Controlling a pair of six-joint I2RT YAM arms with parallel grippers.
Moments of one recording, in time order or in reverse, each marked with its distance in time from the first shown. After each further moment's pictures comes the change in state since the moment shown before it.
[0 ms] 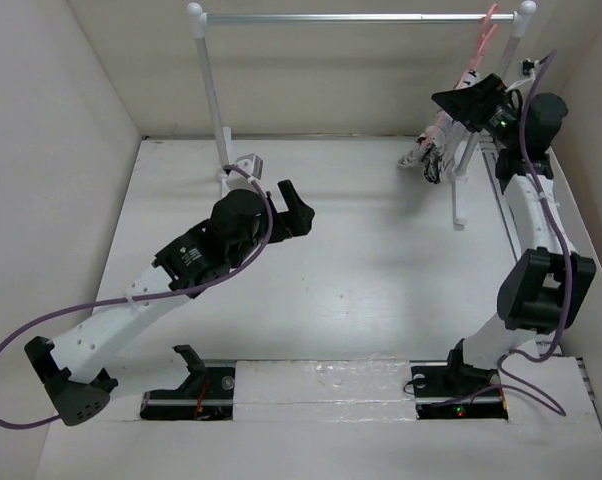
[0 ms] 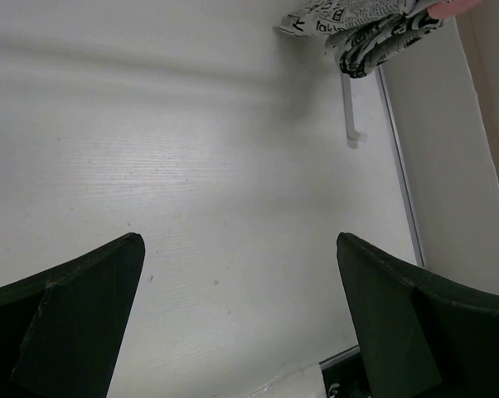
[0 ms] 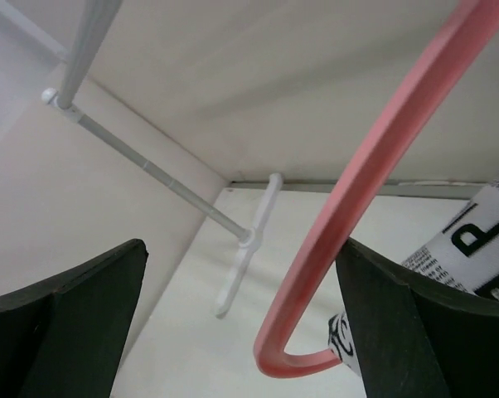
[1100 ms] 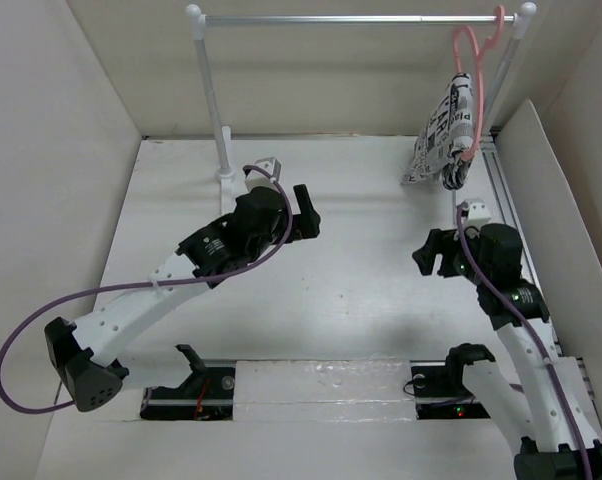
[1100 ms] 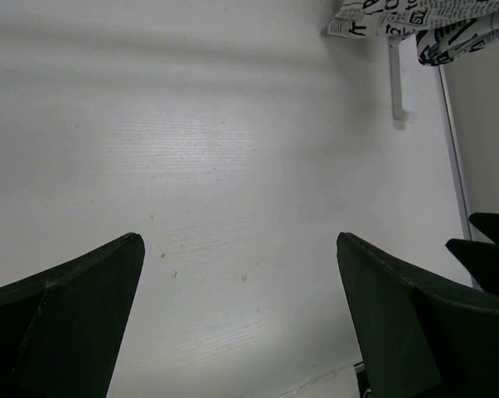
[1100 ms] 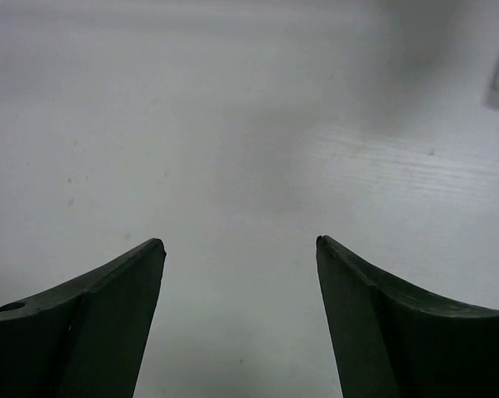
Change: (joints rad) left arm 0.000 0.120 0.026 -0.010 -0.016 0.037; right arm 0.276 -0.987 -0.743 -0.908 0.555 -0.731
